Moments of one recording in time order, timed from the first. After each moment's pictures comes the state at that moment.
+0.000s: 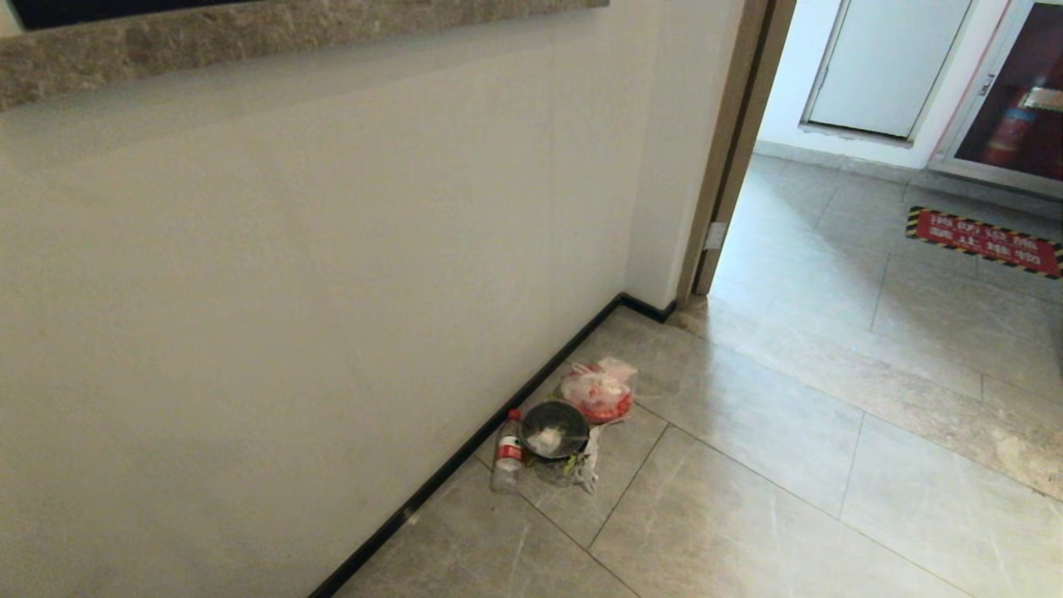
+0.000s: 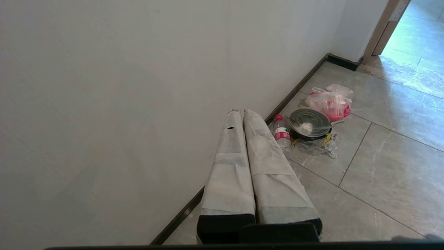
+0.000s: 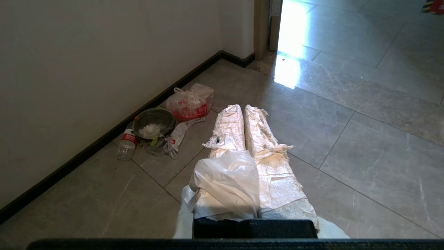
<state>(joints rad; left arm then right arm) 0.00 0.00 0.00 0.00 0.00 -0.01 0.00 0.00 0.00 -0.01 -0.01 0.03</state>
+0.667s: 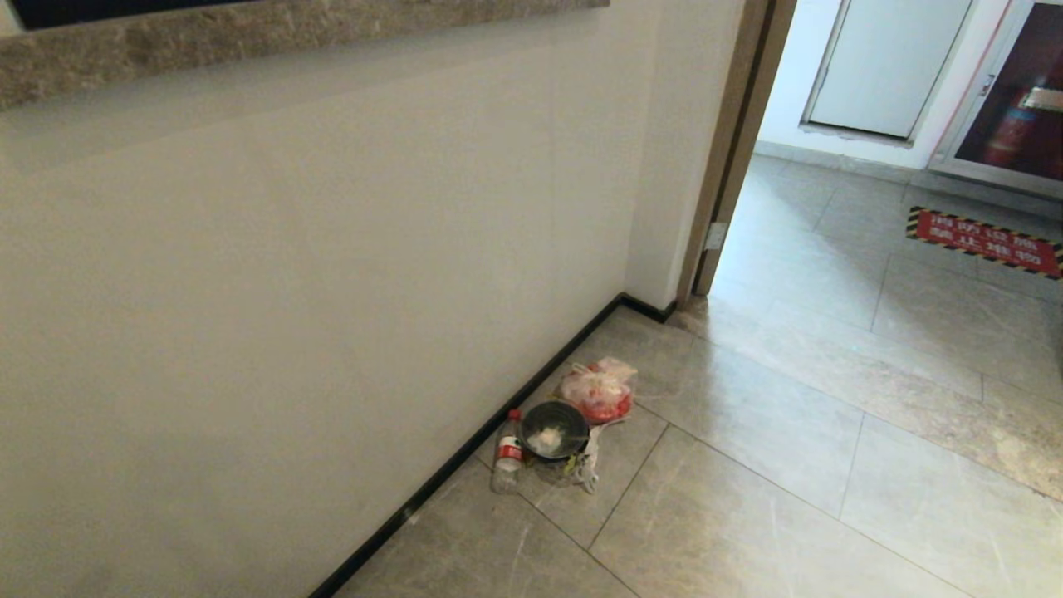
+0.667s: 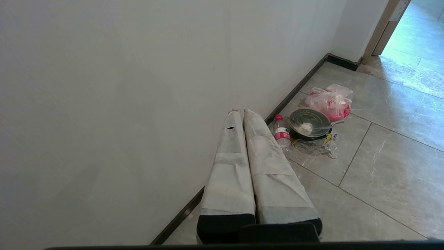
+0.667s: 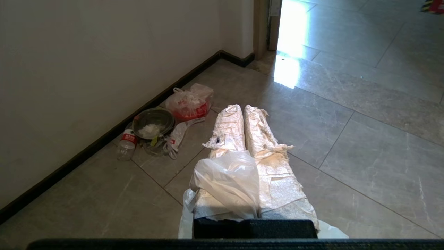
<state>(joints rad) 0.00 0.00 0.00 0.00 0.00 -0.01 0.00 0.00 0.00 -0.01 -0.01 0.03</state>
